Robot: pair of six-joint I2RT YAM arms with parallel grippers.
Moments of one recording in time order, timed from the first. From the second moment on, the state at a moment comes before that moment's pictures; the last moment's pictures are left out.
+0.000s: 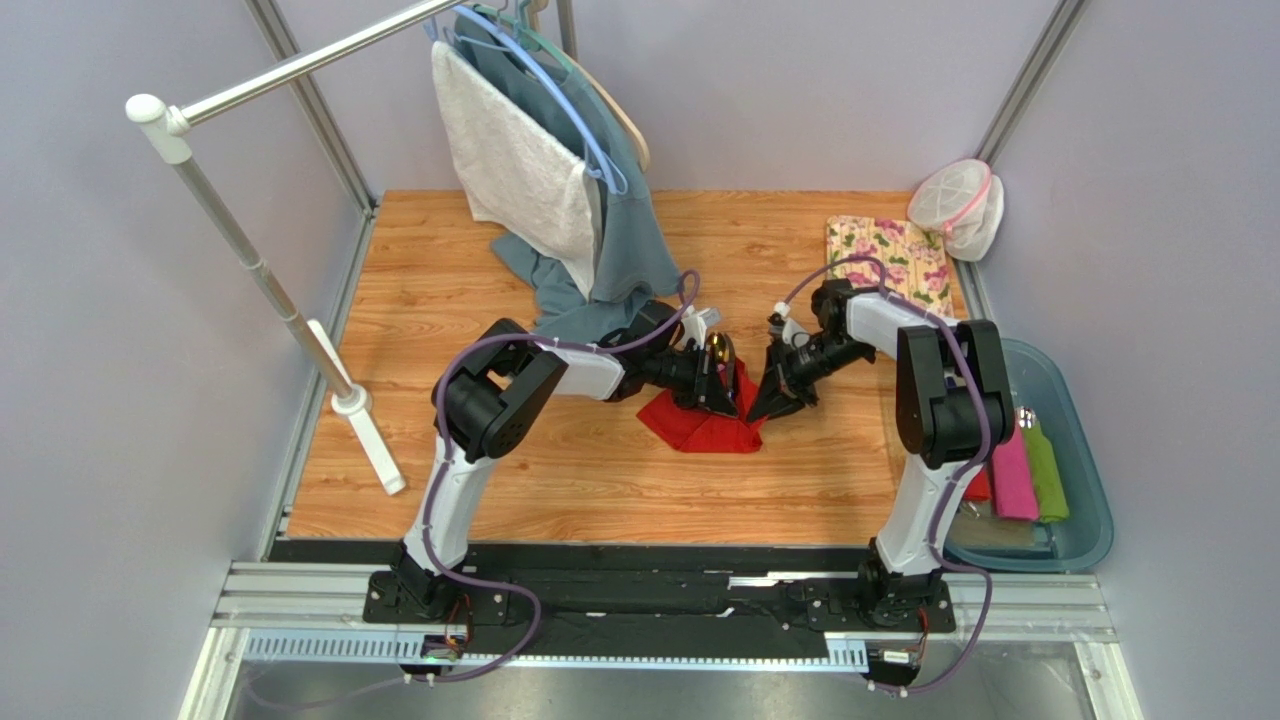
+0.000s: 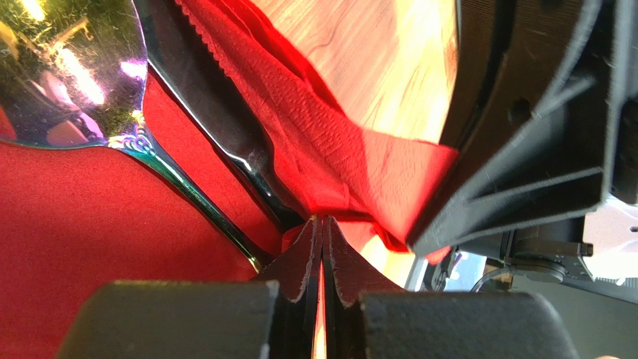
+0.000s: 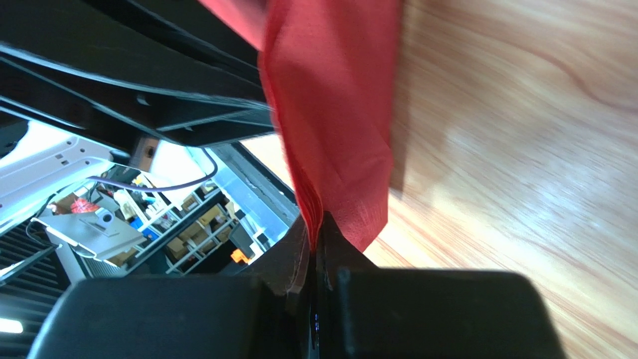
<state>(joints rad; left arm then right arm) -0.73 2.19 1.25 0.31 0.71 -0.73 0.10 1.92 1.19 -0.92 -0.83 0.09</state>
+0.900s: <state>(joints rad) -0.70 2.03 1.20 0.26 0.72 -0.72 0.13 2.03 1.25 -0.88 -0.79 0.15</state>
